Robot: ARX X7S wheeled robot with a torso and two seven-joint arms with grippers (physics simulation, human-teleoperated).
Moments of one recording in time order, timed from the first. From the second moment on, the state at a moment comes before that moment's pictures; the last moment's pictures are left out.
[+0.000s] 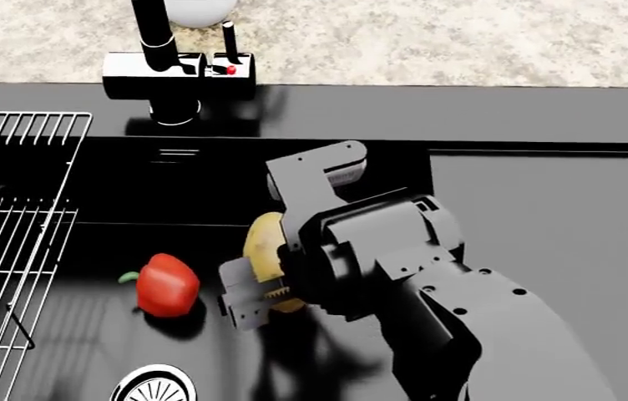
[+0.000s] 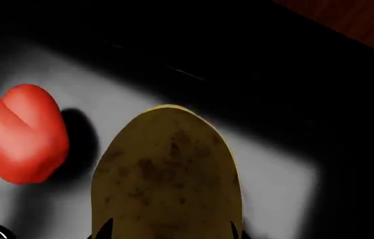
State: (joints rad) left arm -1.05 -0.73 0.37 0.03 -0.54 -1.16 0.24; right arm 1.46 0.00 -1.57 1.13 1.53 0.73 0.02
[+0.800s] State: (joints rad) left arm -1.22 -0.59 0.53 0.02 -0.53 -1.20 0.28; right arm 1.69 0.73 -1.25 0.04 1.90 0.75 0.59
